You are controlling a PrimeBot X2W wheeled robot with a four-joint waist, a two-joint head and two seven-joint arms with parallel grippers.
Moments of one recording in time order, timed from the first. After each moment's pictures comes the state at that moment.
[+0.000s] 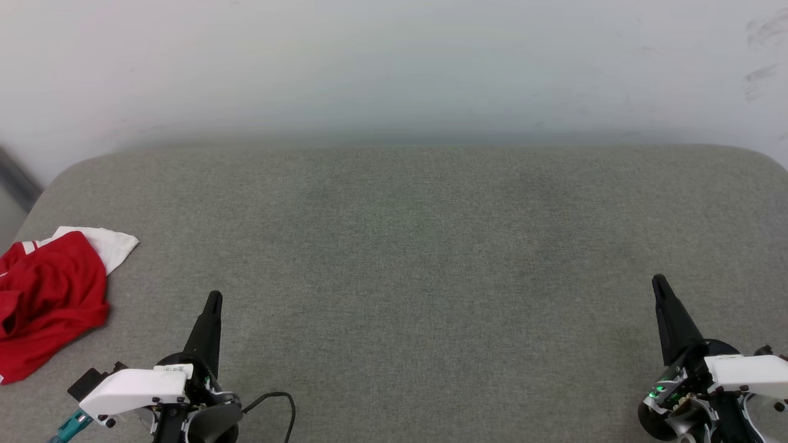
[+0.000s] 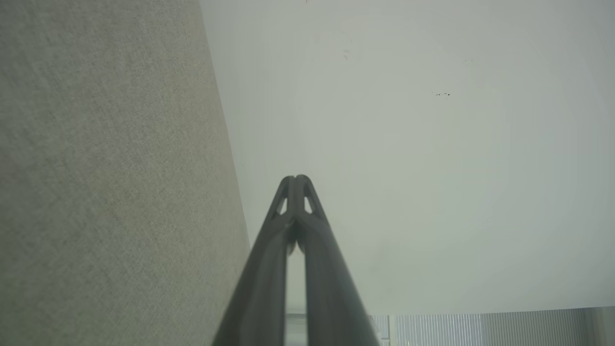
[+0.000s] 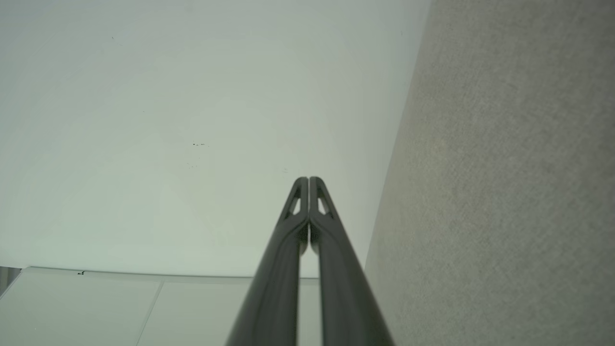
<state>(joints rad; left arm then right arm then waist) -0.11 0.05 0.11 0.24 -1.61 -0.13 0.11 -0.10 -0.05 -0.11 0.25 1.61 0.13 0.11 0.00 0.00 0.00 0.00</state>
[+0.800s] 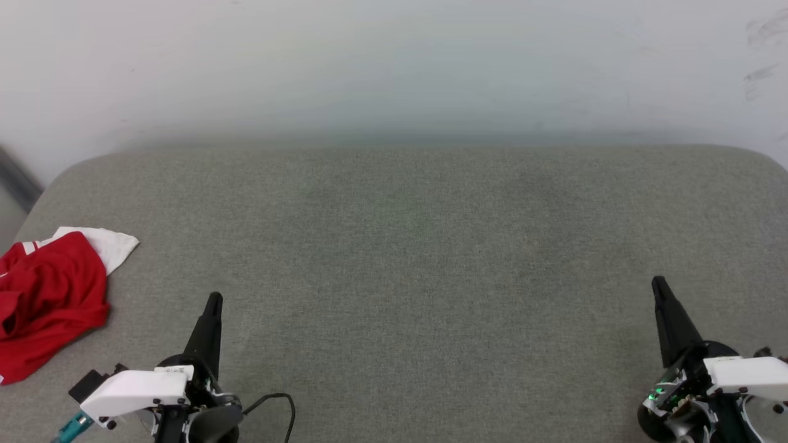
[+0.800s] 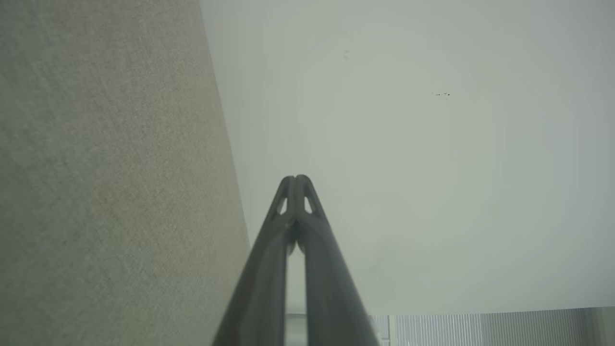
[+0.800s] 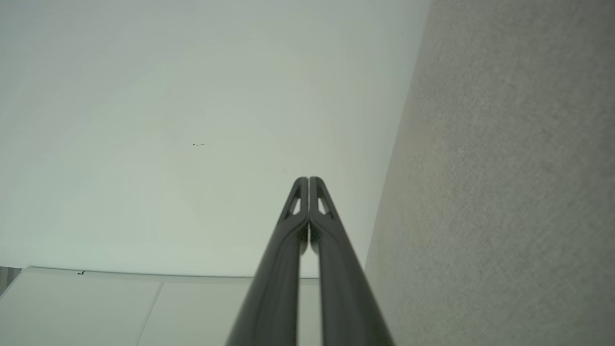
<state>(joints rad) -0.11 0.05 0.11 0.24 -1.61 -0.13 0.11 -0.10 -0.05 -0.11 0.25 1.61 0.13 0.11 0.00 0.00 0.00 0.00</state>
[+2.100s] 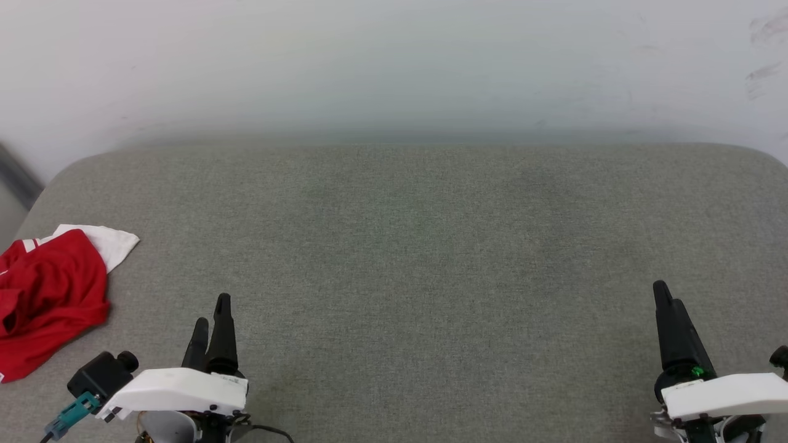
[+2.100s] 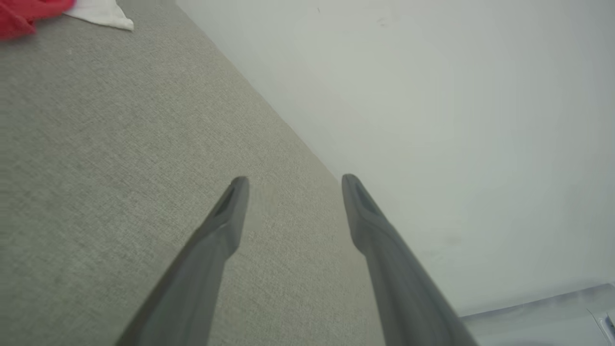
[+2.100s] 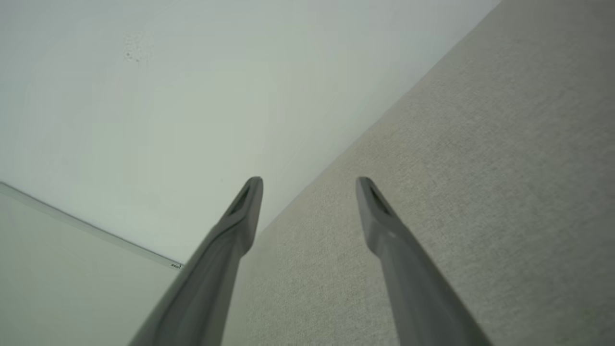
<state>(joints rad) -0.04 0.05 0.03 0.12 -0.95 0.04 -0.04 -0.01 -0.04 -0.09 0.12 0.95 0.13 -0.04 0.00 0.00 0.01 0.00</state>
